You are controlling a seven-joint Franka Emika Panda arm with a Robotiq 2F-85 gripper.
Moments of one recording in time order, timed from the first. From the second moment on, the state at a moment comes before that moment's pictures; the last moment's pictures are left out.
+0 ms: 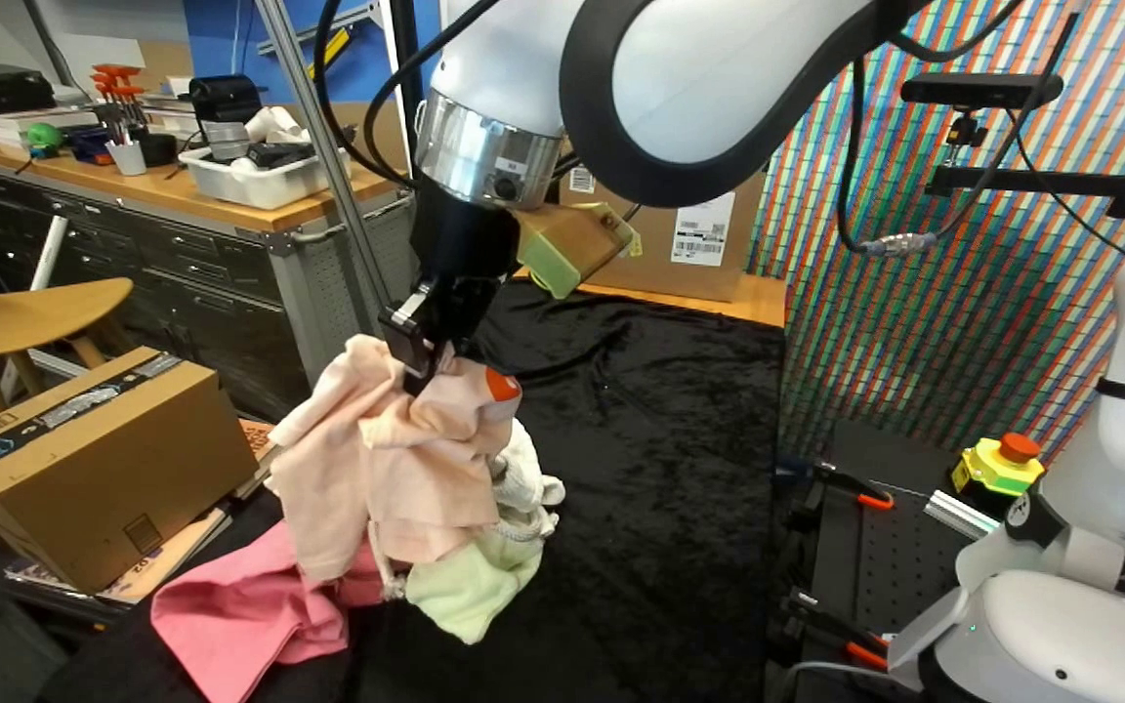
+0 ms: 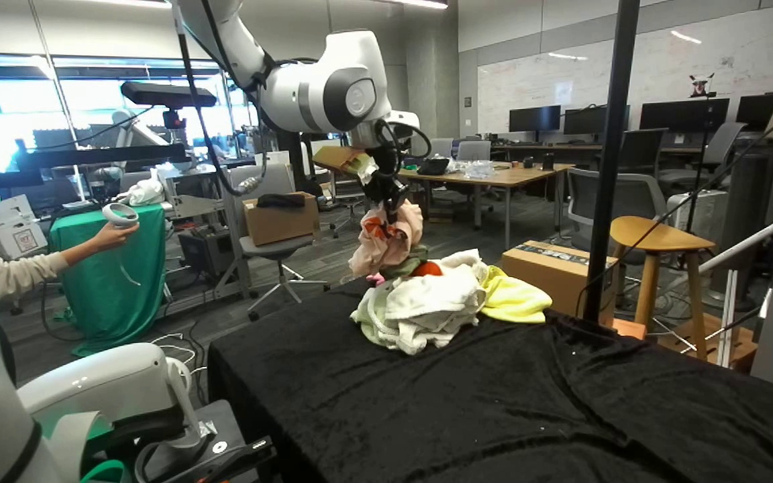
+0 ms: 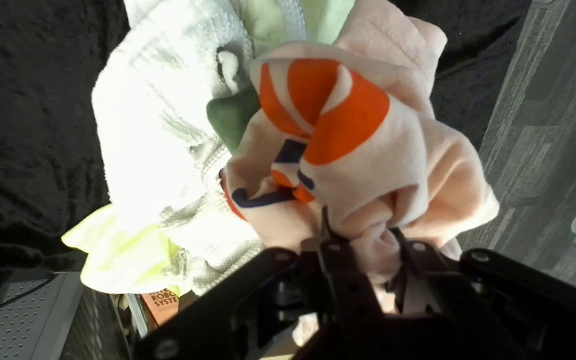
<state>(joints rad) 0.24 0.07 0.22 -2.14 0.04 2.54 0.27</state>
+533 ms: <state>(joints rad) 0.26 0.24 0.22 -1.98 -0.02 2.46 0.27</state>
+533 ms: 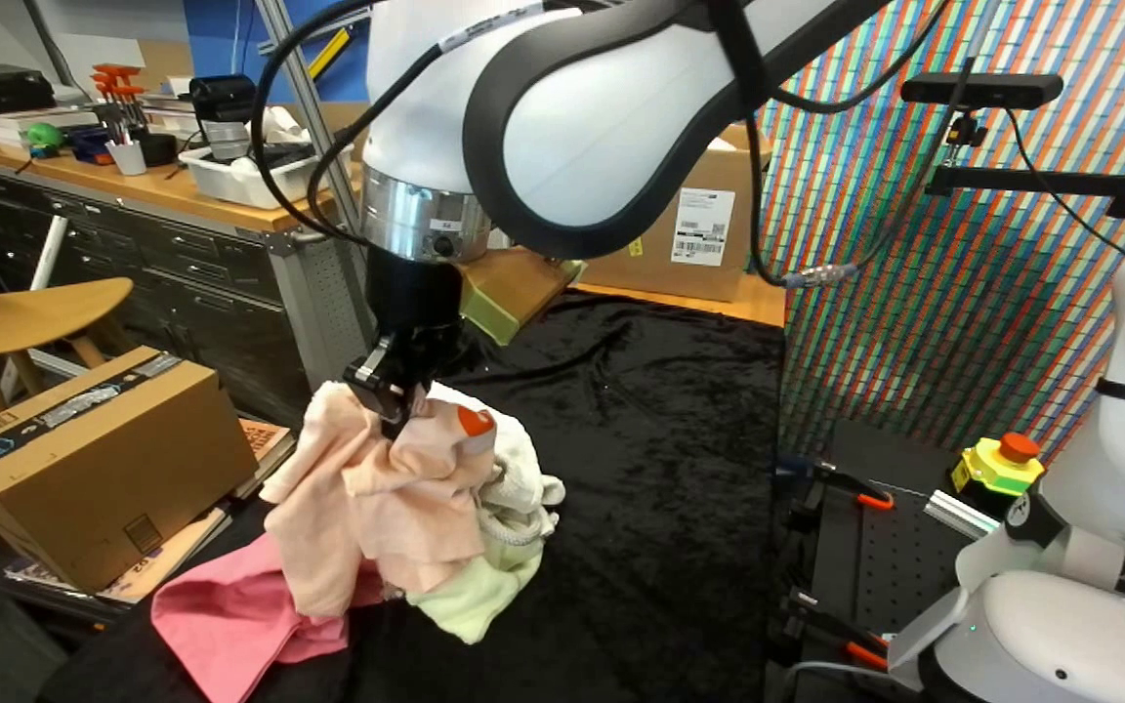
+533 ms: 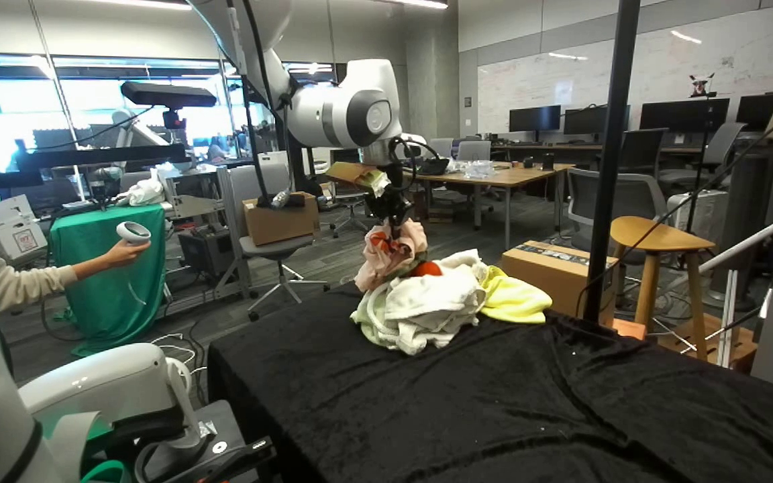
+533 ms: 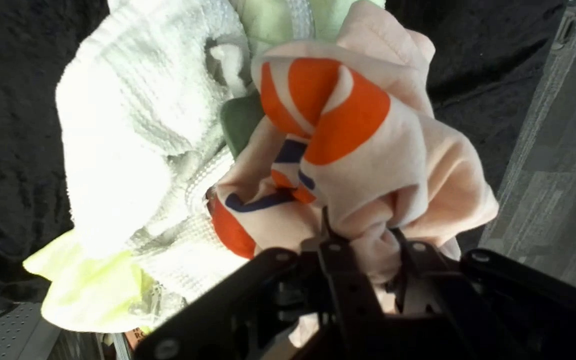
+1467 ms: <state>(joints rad) 0.27 0.39 0.08 -1.84 -0.14 2.41 0.32</state>
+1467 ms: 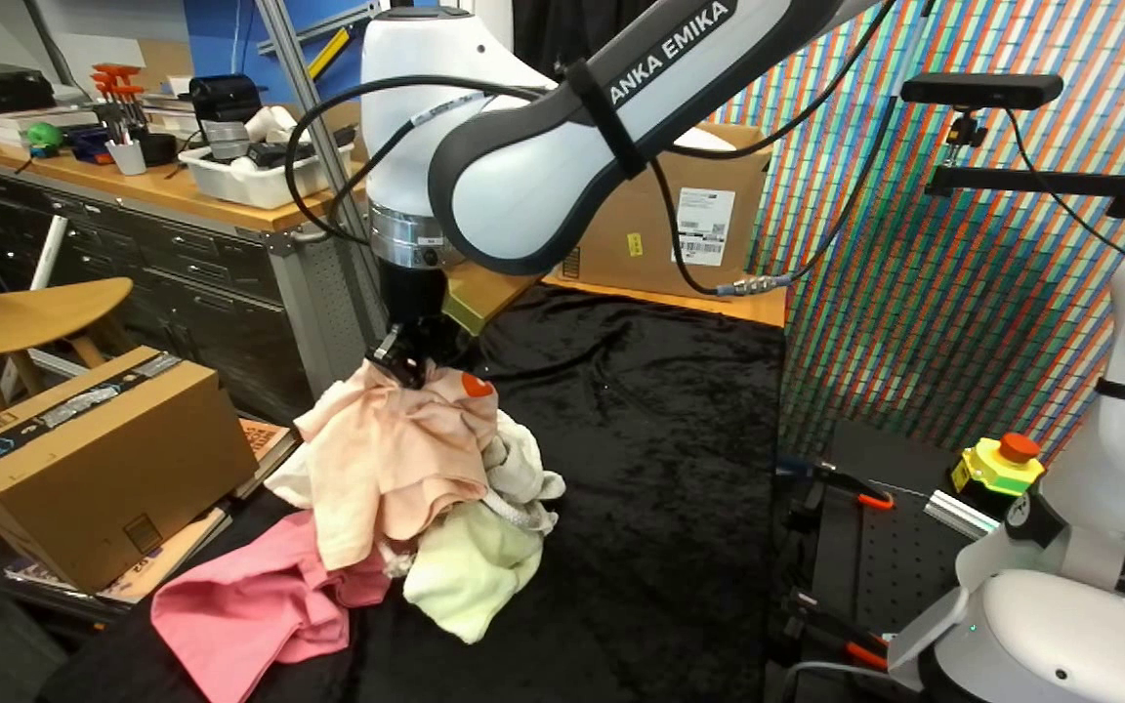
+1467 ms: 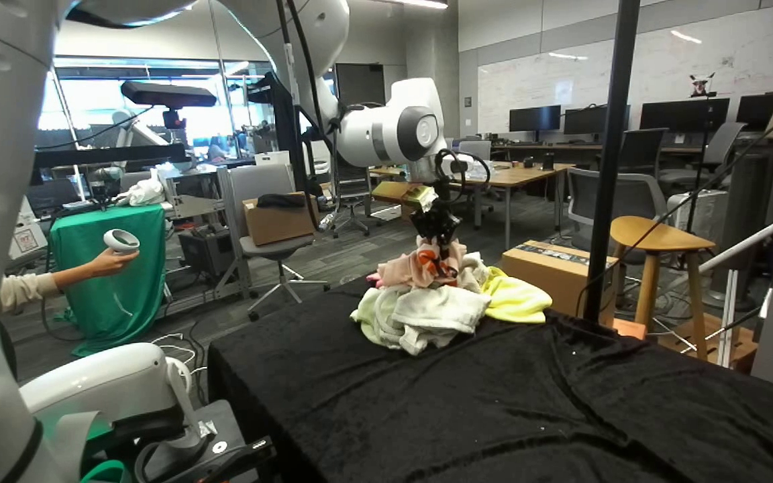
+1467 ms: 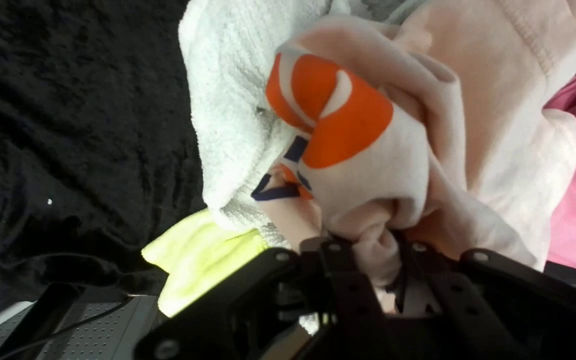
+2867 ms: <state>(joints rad) 0.28 0.32 0.08 -1.85 -0.16 2.38 0.32</state>
